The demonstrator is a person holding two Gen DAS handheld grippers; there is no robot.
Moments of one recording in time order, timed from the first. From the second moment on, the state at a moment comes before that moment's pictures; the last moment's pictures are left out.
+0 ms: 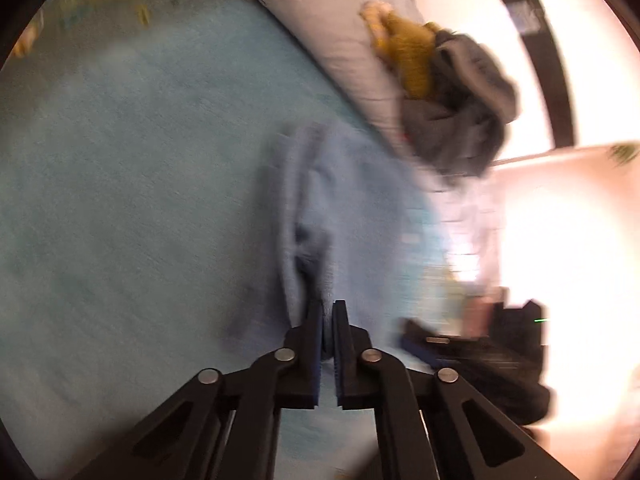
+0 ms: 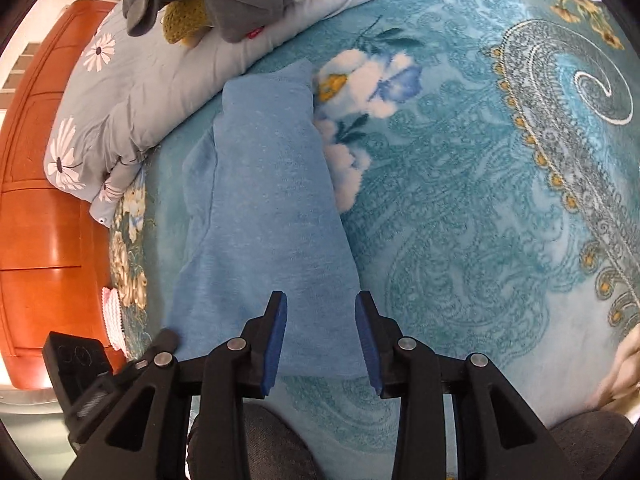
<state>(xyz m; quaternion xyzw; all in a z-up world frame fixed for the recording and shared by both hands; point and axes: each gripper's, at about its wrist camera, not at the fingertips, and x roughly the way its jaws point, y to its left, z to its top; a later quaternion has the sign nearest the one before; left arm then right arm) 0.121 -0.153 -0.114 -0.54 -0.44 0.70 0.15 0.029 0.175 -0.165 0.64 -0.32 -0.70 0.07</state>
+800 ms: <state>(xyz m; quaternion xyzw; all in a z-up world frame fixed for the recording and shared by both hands) 0.126 -0.201 -0.148 -0.56 -0.46 0.68 0.08 0.060 0.172 -0.201 0.64 -0.36 -0.67 0.08</state>
